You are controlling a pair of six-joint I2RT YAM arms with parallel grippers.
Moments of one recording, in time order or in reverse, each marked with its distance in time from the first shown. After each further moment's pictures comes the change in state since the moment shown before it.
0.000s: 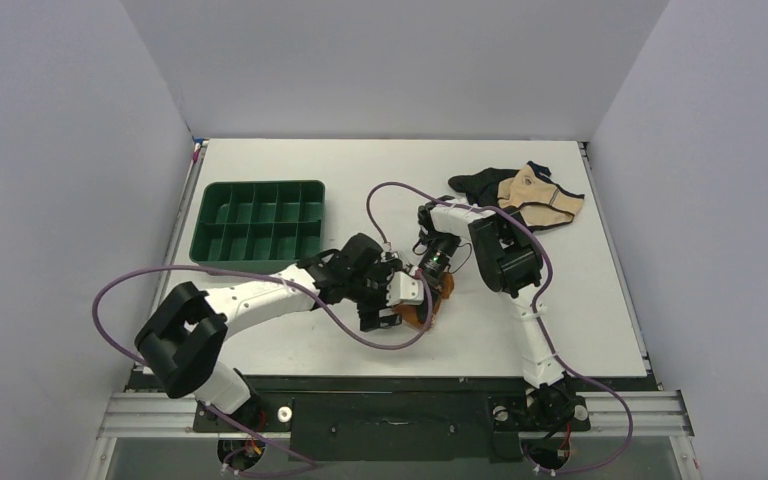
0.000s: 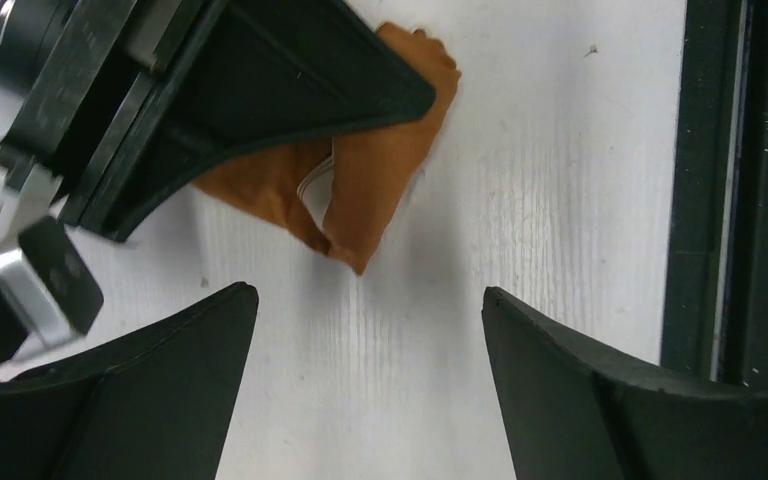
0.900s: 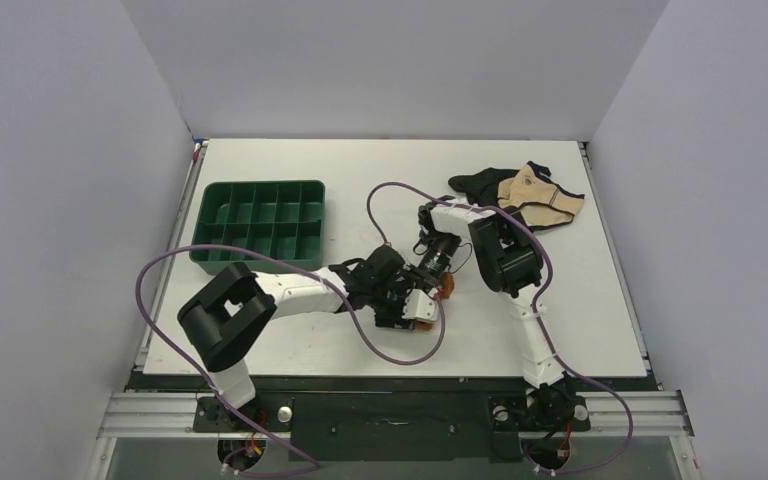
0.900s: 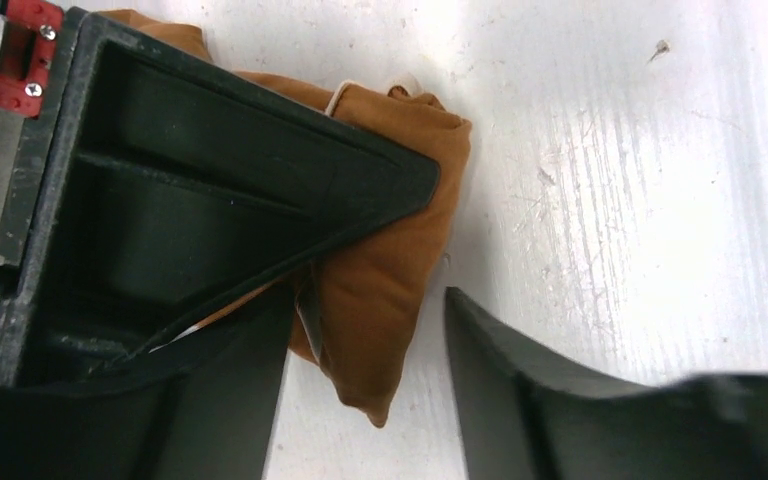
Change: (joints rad) left arm -0.105 0.238 0.026 0.199 -0.041 0.201; right arm -0.002 0.000 0.000 -0.005 0.005 -0.001
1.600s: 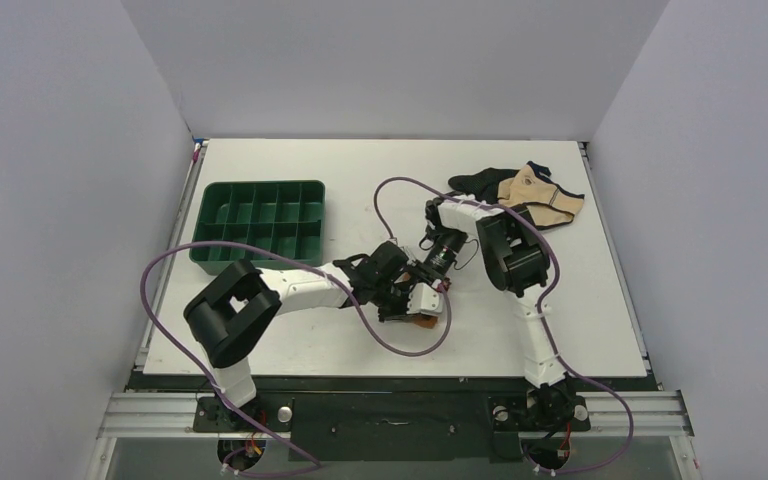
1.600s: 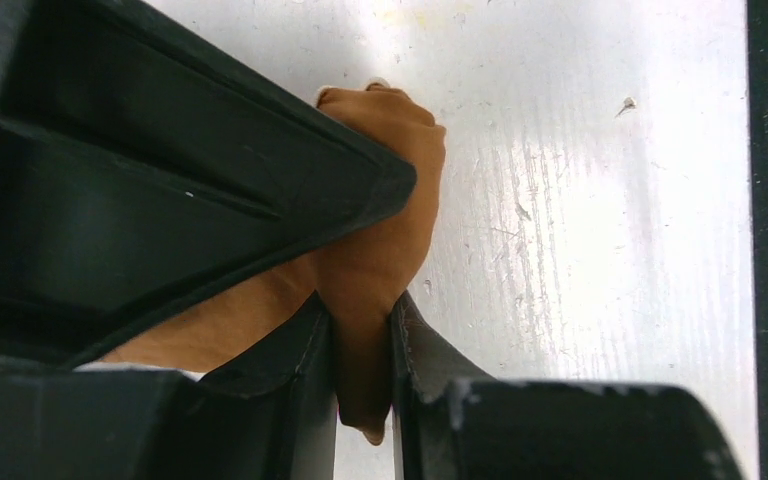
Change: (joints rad) left arm 0.001 0.041 0.058 -0.050 0.048 -0.100; right arm -0.032 -0.021 -0.008 -0.013 0.020 0.005
